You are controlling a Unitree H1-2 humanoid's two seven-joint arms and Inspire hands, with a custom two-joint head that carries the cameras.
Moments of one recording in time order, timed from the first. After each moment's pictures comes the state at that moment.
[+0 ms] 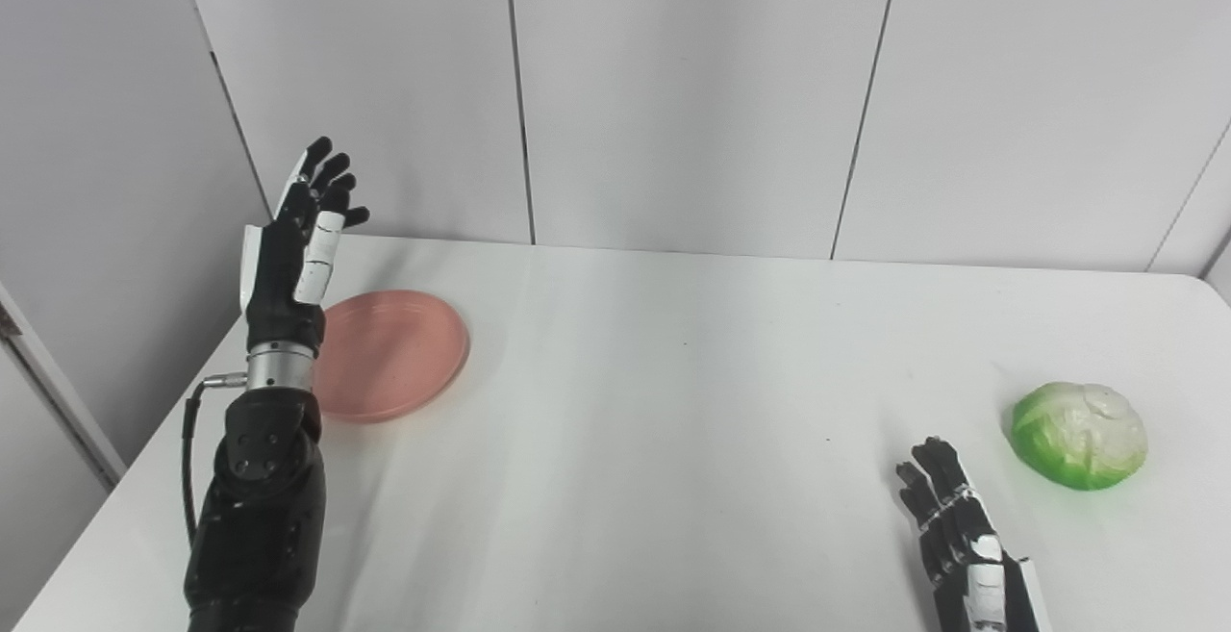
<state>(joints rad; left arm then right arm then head) -0.50 0.28 0.27 0.33 -0.06 -0.21 0.05 0.12 0.04 -0.02 -0.06 0.13 -0.21 0.12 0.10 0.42</state>
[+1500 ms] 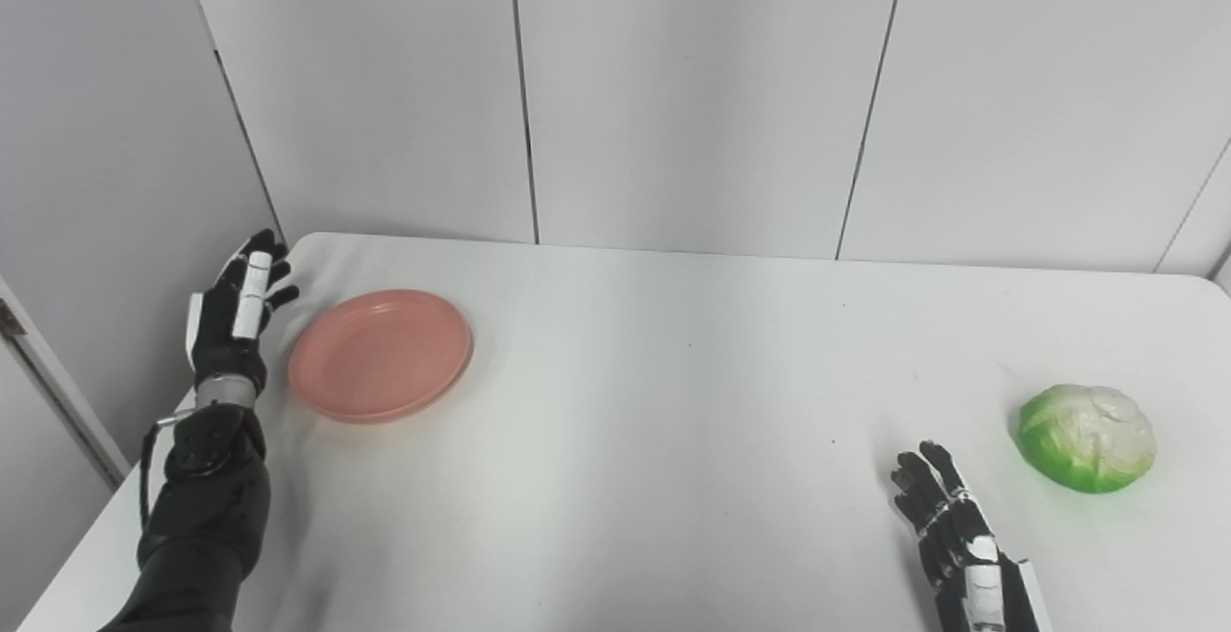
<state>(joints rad) -0.67 0.43 0.32 1.05 -0.20 -0.39 -0.02 0.13 0.03 -0.01 -0.10 0.11 -0.16 0.12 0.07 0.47</state>
